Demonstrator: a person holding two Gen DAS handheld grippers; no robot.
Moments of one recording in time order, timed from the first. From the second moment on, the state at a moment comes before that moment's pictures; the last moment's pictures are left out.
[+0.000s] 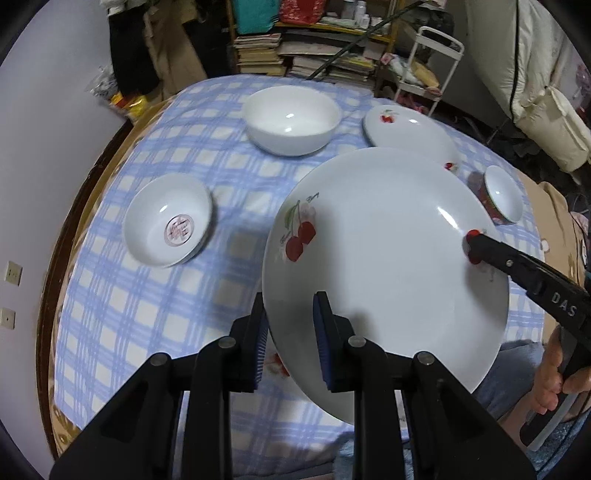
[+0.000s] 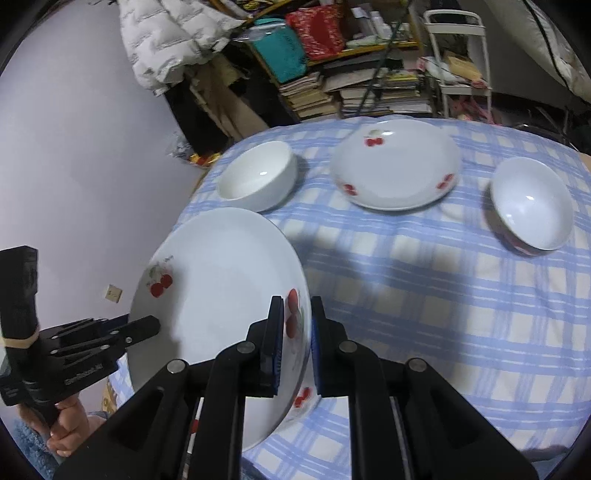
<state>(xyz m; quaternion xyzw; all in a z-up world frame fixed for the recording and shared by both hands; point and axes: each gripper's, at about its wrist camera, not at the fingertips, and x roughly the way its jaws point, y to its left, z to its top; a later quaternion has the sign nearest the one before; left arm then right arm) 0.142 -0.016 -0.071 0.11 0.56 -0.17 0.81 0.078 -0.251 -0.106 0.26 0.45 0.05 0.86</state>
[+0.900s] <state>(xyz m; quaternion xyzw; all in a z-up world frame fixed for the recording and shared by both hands) 0.163 0.018 -0.146 0.04 0.63 -0.14 0.76 0.103 -0.213 -0.170 0.19 0.54 0.05 0.82</state>
